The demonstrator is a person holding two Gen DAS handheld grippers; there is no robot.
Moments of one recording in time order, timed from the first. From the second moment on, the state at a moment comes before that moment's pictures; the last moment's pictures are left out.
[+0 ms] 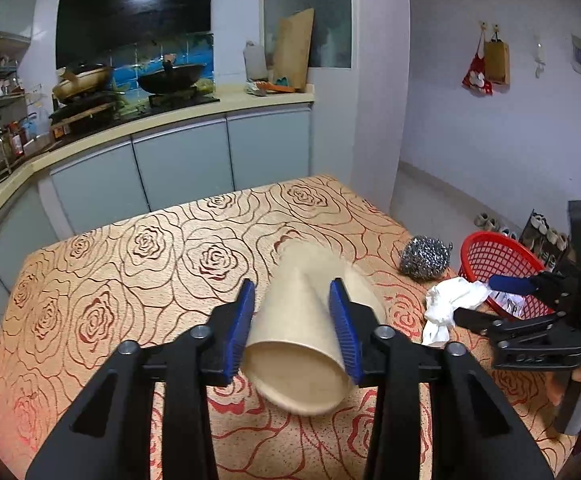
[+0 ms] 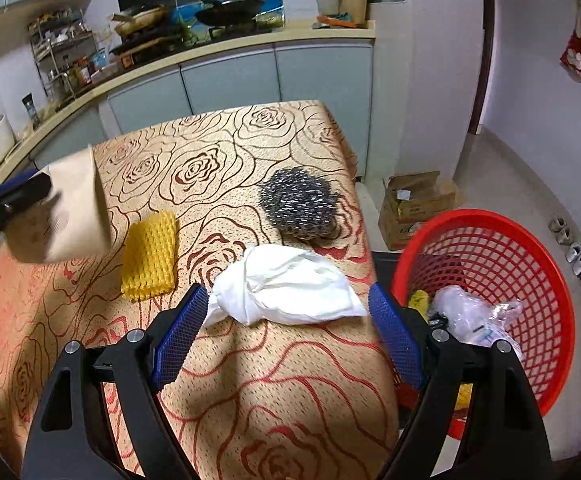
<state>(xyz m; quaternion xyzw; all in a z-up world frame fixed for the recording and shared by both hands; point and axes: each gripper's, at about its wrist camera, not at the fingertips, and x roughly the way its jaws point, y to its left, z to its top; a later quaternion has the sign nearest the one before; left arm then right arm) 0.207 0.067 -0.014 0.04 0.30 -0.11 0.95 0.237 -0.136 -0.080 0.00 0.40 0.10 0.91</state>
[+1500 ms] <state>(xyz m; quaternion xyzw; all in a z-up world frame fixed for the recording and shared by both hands) 0.156 0.098 -0.030 0.05 0.33 -0.13 0.94 0.195 -0.125 -0.040 -0.01 0.36 0.13 0.92</state>
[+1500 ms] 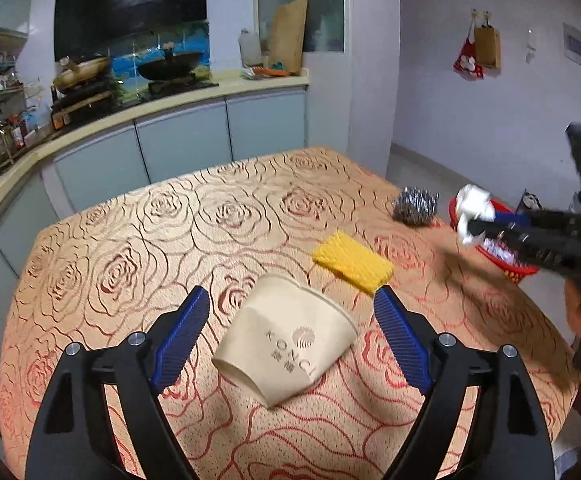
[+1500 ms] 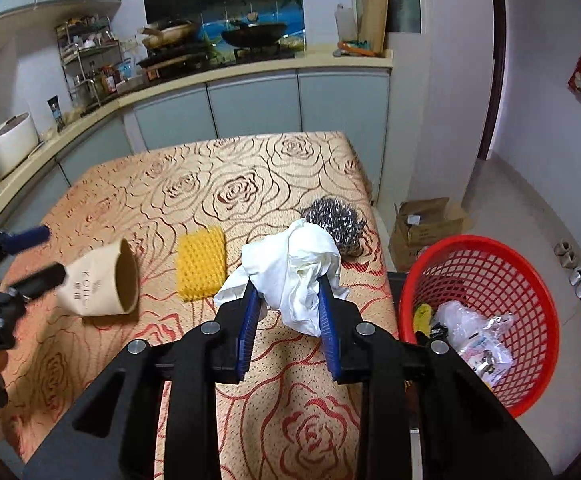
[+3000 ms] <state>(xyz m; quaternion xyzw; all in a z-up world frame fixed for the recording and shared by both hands) 0.177 0.091 -0.068 0.12 0.35 -0.14 0.92 0.177 -0.144 -0.010 0.01 0.33 0.10 0.94</state>
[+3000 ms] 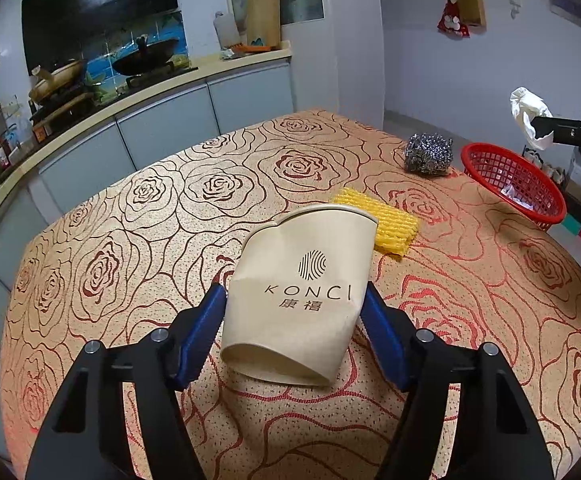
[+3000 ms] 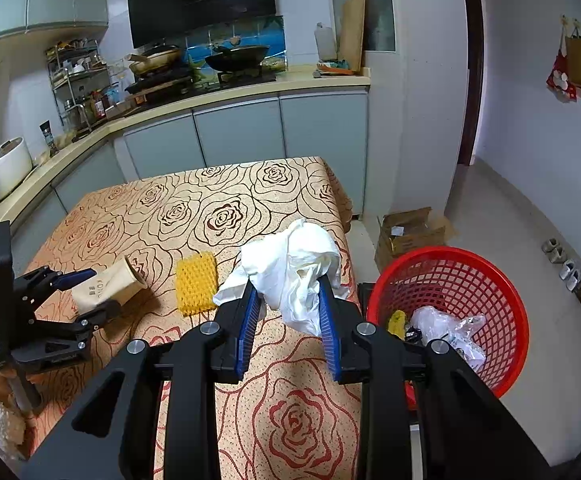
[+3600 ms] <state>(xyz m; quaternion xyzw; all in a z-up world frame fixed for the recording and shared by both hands) 0.170 0.036 -0.004 0.11 0.28 -0.18 0.94 0.158 -0.210 0.006 0.04 0.30 0.04 0.95</state>
